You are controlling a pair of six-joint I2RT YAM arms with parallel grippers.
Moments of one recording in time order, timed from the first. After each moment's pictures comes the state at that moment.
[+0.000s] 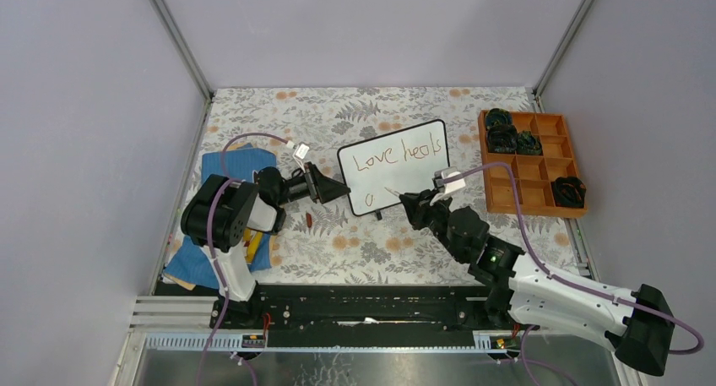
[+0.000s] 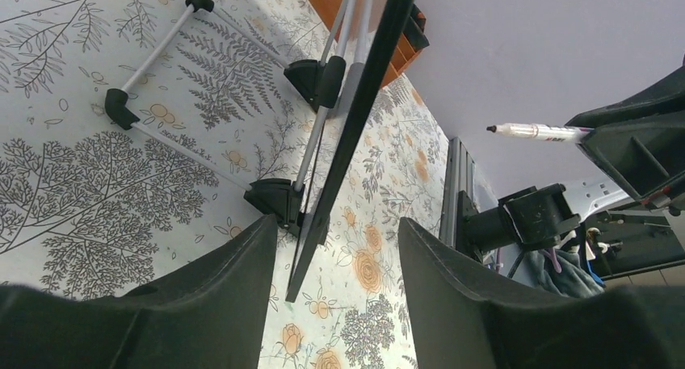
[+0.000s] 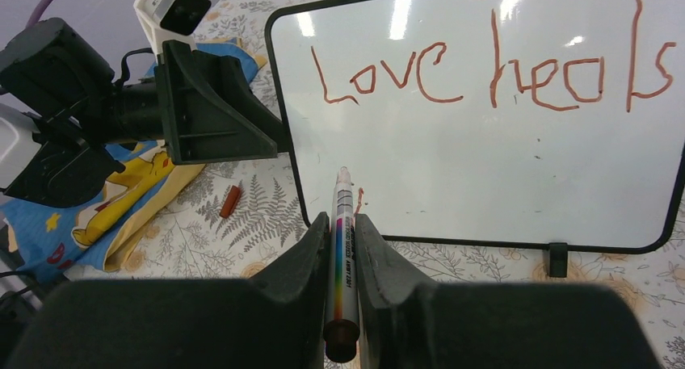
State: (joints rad) left arm -0.20 1.83 0.48 1.38 0.92 -0.85; right arm 0.99 0.79 0.46 0.21 0.44 0.32
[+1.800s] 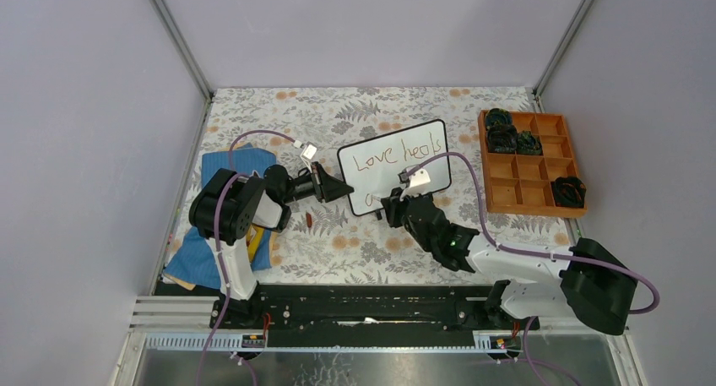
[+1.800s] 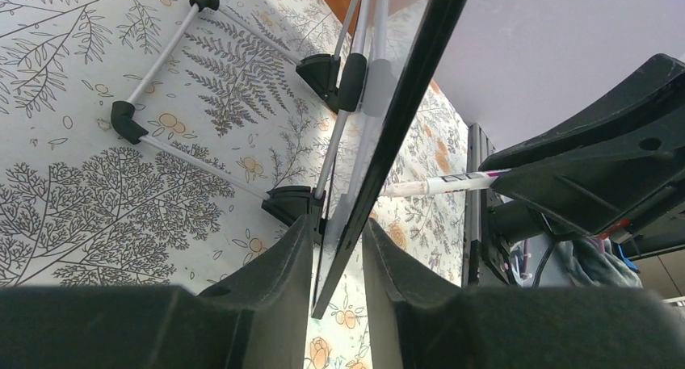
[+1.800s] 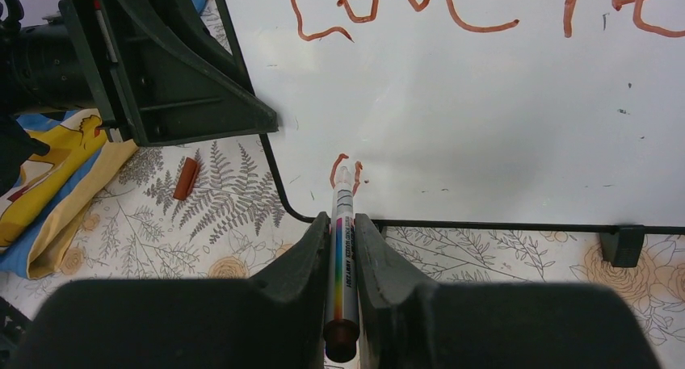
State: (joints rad) left arm -0.24 1.91 0.53 1.38 0.91 -0.77; right arm 0.99 1.21 0.53 0.35 0.46 0.40
